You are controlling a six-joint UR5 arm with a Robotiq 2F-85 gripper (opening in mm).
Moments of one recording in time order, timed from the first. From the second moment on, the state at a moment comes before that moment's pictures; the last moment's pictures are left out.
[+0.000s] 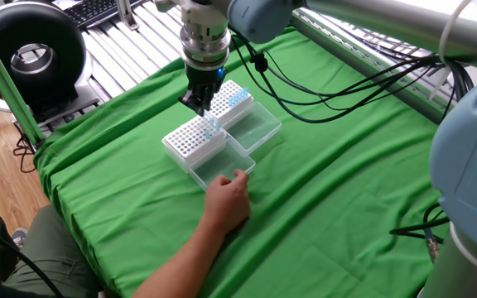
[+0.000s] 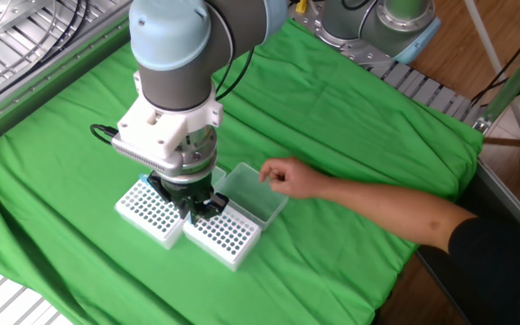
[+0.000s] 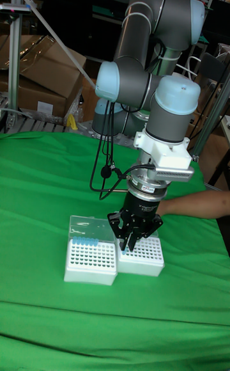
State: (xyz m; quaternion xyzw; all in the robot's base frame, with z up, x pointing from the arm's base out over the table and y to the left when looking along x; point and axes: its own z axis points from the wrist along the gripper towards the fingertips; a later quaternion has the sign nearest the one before) arm 0.623 0.075 0.075 -0.11 0.99 0.00 0.06
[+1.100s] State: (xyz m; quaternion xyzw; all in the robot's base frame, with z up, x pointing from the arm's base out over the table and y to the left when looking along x) arm 0.628 0.075 0.064 -0.11 0.99 0.00 0.07
